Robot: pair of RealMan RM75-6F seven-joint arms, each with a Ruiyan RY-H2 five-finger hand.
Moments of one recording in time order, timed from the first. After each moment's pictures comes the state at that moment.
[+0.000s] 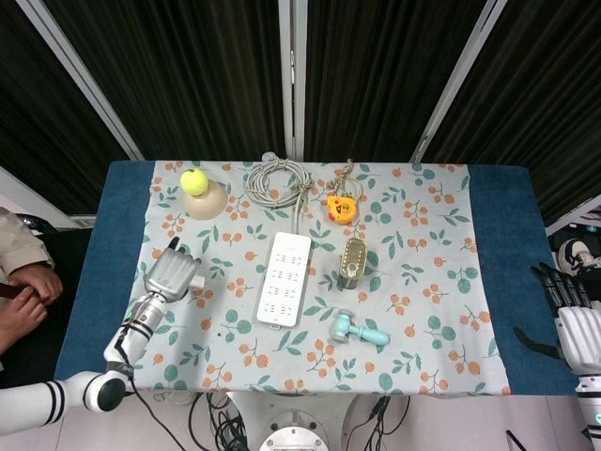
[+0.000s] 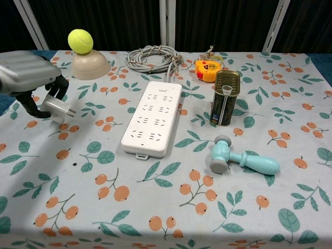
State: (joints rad) left arm -0.71 -1.43 -0.09 -1.57 0.97 0.97 0.87; right arm 0.07 -1.07 0.04 -1.52 -1.53 1.47 0.28
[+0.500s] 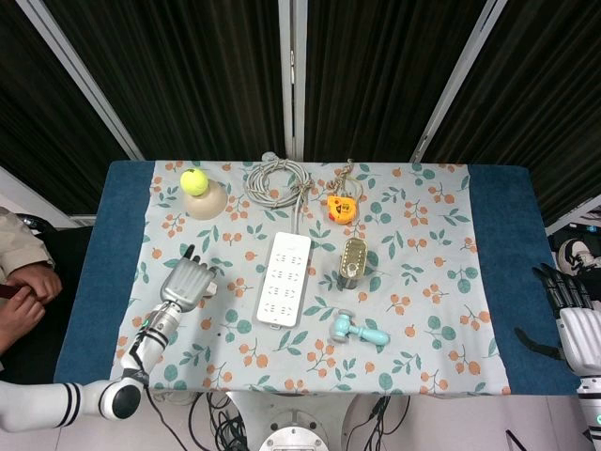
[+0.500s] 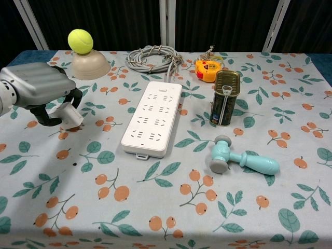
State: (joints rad) left arm -0.76 -1.47 -0.04 -1.64 0.87 1.04 0.98; right arm 0.06 -1.07 0.04 -1.52 -1.53 1.47 0.28
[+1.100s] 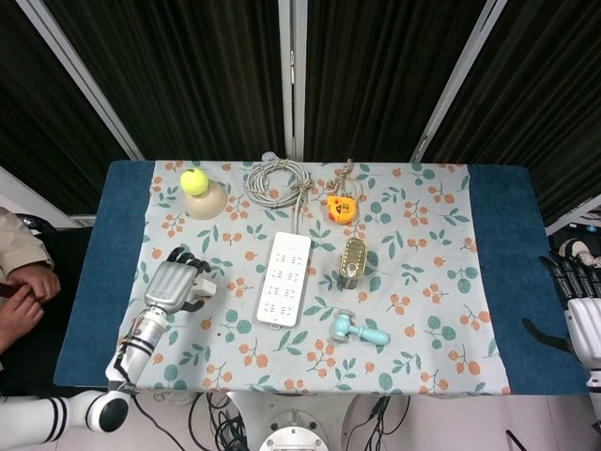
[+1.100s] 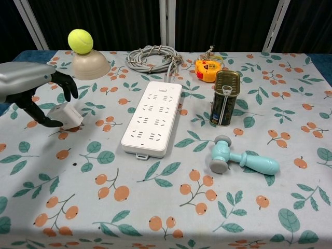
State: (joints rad) left arm -0.63 -1.47 -0.05 -1.60 1.06 1.12 0.41; right arm 0.08 -1.00 0.07 -1.58 -1.54 1.48 0.22
